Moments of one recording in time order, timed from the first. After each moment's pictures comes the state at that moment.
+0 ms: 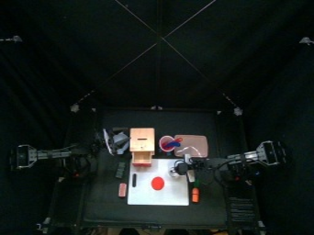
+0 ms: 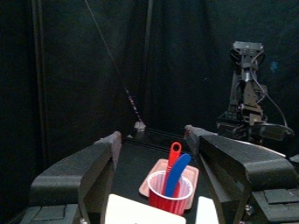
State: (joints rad) left arm 0.33 -0.55 1.18 -0.10 -0.88 -0.01; right arm 0.02 -0.33 1.02 -0.15 0.03 0.01
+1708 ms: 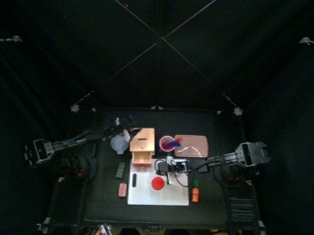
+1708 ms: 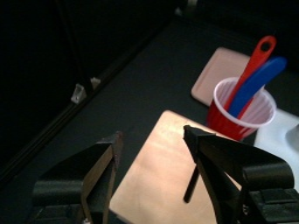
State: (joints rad) left arm 0.58 -0.25 0.72 0.10 0.15 -0.01; right arm 0.09 0.09 0.53 0.02 0.05 0.01
